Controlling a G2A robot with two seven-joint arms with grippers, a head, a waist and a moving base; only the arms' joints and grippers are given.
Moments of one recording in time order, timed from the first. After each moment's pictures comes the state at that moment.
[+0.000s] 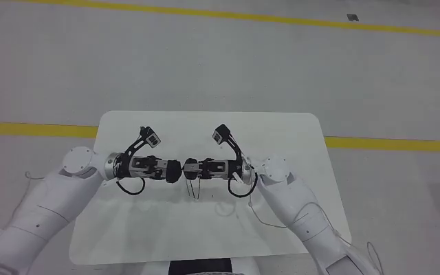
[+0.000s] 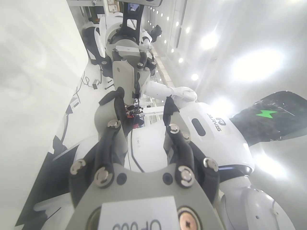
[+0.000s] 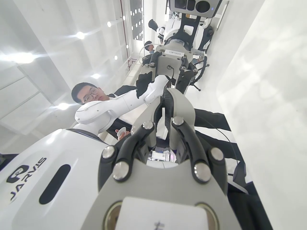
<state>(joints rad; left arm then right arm) 1.16 -0.95 -1.02 -1.34 -0.87 -0.31 -1.39 -1.15 -1.22 0.95 -1.43 0.44 -0.23 1.08</state>
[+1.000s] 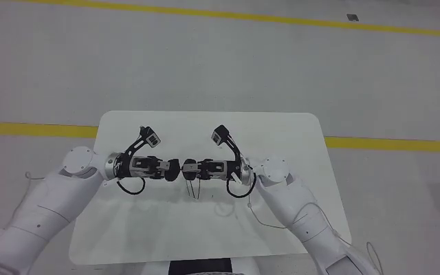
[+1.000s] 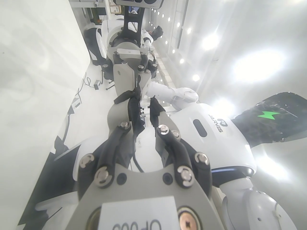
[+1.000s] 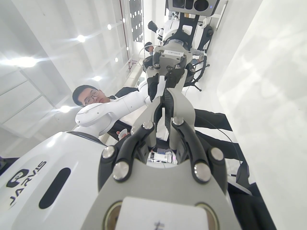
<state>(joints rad) 1.16 -0.95 -1.03 -1.33 -0.86 -0.31 -1.39 -1.15 -1.22 0.94 -1.44 0.45 -0.22 1.06</state>
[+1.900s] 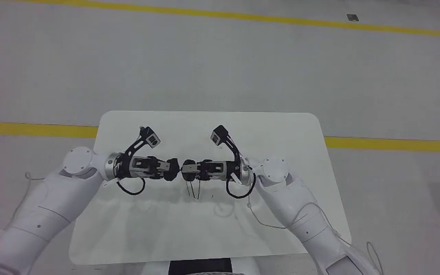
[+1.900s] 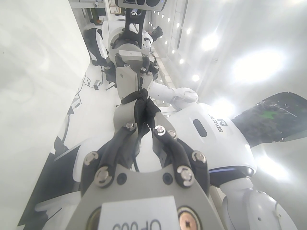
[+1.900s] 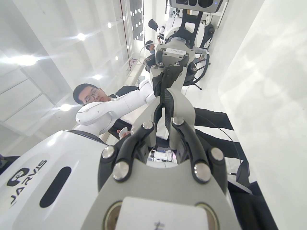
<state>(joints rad) 1.17 -0.96 -1.03 -1.33 -0.86 -0.31 -1.39 -1.15 -1.22 0.93 -1.45 0.45 -0.22 1.06</state>
